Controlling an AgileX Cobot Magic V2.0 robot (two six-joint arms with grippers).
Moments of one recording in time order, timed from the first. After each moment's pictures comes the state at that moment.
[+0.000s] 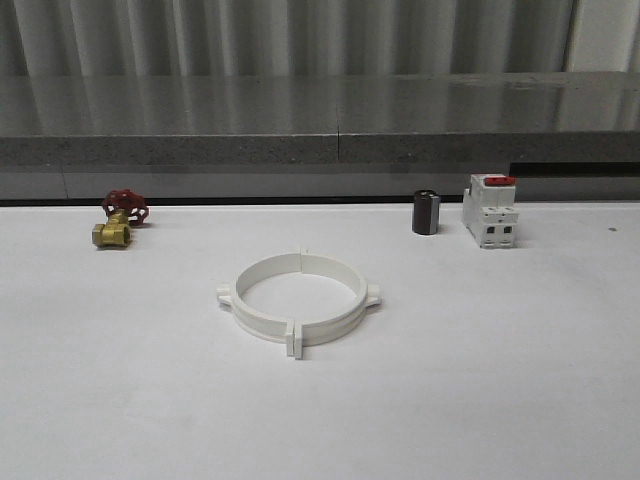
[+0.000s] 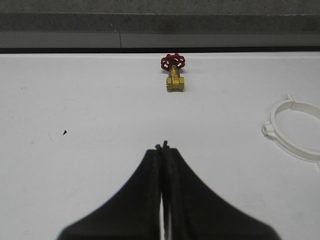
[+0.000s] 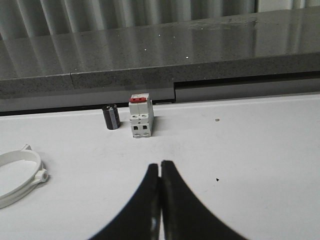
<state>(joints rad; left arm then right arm) 0.01 0.41 -0.49 -0.22 0.60 0.14 0.05 -0.01 0.03 0.05 0.12 0.10</state>
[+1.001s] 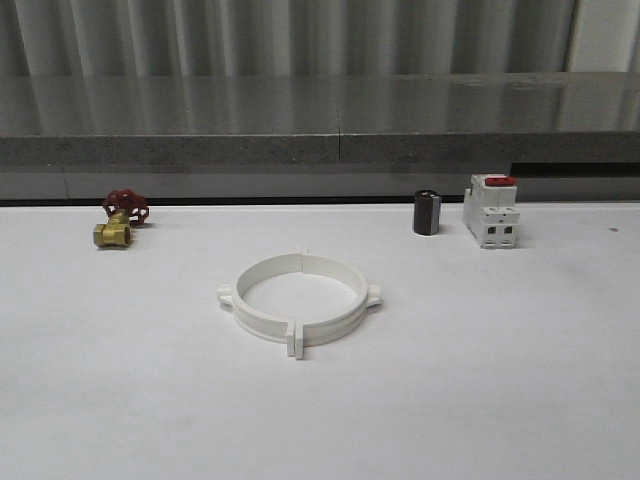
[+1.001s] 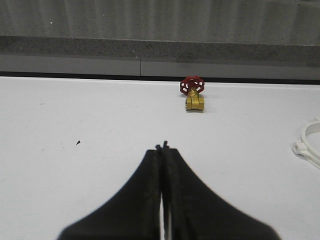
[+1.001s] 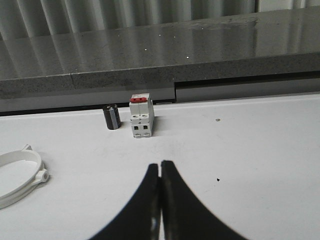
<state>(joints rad) -0.06 0.03 -0.04 0.01 0.26 -0.09 0.05 -0.01 0.03 0.05 0.12 0.10</state>
